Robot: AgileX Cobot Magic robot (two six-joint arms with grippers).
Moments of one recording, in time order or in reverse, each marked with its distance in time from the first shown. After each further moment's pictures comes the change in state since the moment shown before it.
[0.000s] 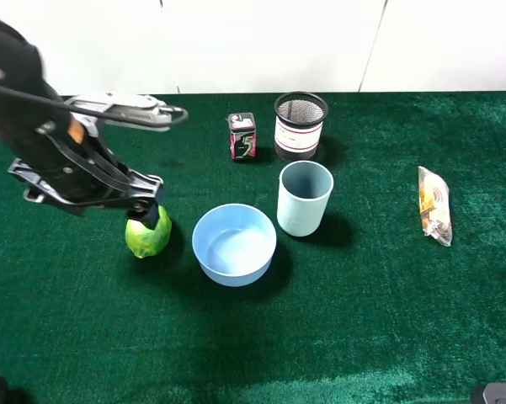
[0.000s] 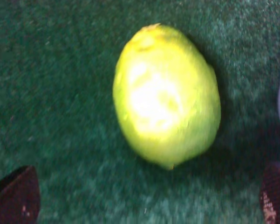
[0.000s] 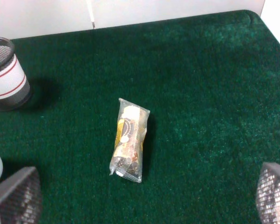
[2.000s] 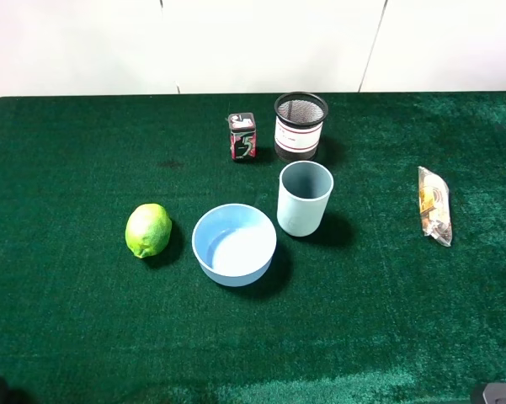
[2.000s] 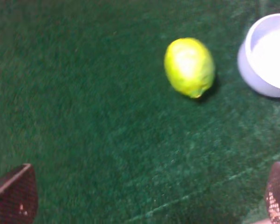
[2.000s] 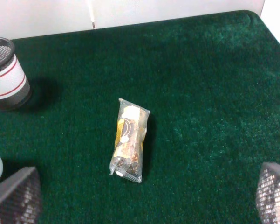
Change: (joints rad) left arm 0.370 -1.063 0.051 -0.120 0.519 0.470; right arm 0.000 0.000 0.000 0.000 0.000 0.000
